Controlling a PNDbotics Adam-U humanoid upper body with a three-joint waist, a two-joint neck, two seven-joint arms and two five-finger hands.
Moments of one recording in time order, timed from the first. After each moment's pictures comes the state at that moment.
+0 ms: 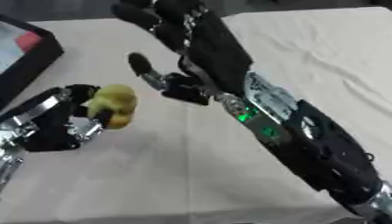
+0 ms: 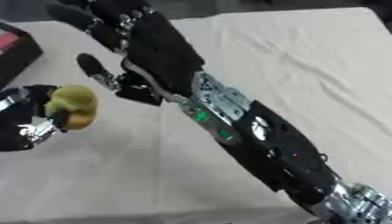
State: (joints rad) left arm -0.46 0.54 -0.37 -1.72 0.13 0.13 -0.37; right arm -0.70 -0.32 0.50 -1.81 1.03 -0.24 -0.47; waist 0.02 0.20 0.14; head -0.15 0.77
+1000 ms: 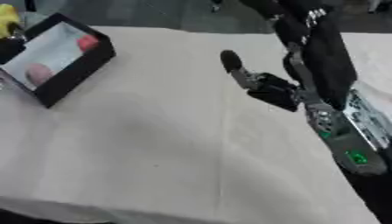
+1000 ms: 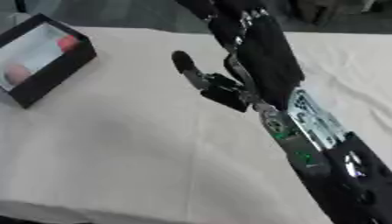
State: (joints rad) left arm -0.71 0.69 -0.05 -0.99 -0.28 0.48 0.54; right arm -0.65 -0.34 0.46 -1.85 0.97 -0.25 -0.44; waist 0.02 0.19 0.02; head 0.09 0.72
